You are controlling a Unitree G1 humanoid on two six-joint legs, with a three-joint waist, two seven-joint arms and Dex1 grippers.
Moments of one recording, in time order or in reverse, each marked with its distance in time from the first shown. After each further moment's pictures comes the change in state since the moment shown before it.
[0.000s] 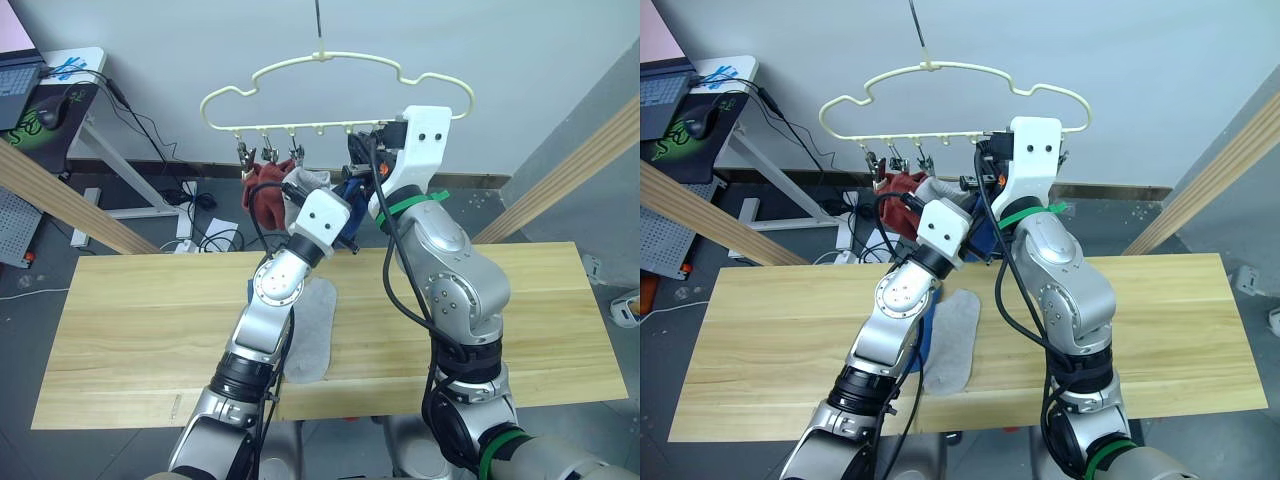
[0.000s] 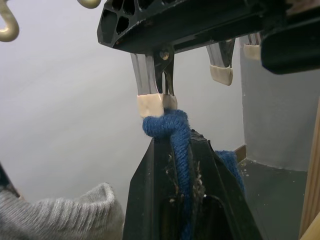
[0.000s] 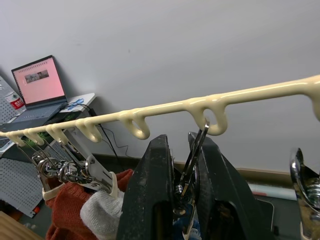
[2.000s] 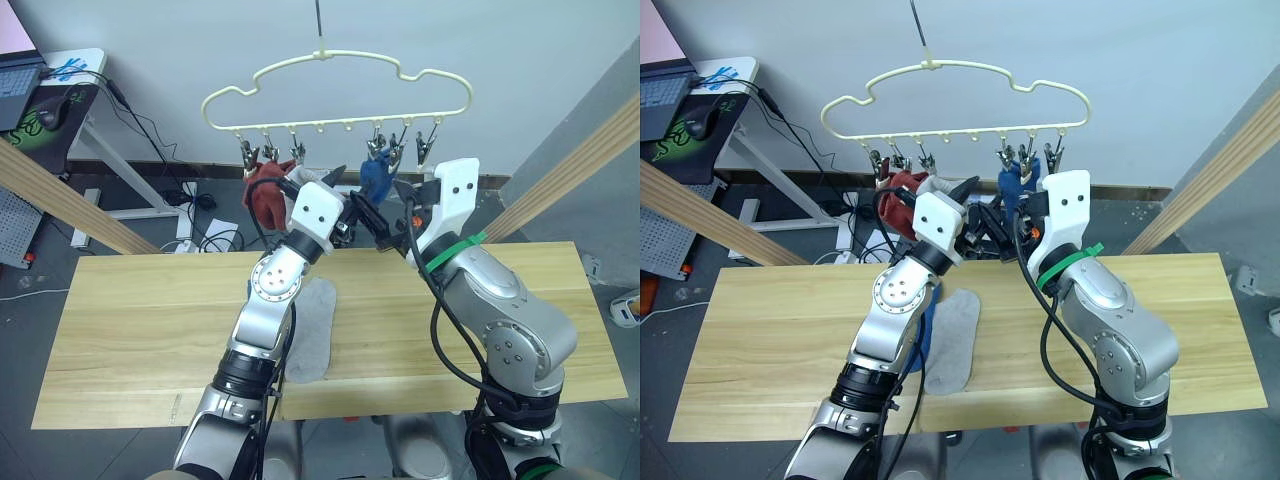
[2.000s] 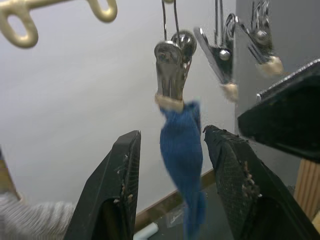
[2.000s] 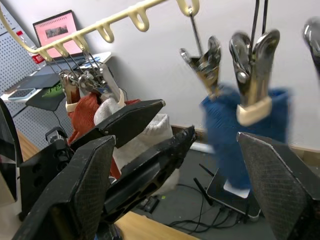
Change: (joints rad) left arm 0.000 -0.019 0.033 0.002 -0.067 0.012 -0.049; right arm 0.231 -0.218 -0.049 -0.300 0.175 0.207 0.128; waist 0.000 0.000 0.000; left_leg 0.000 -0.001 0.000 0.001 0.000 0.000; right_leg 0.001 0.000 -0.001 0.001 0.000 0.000
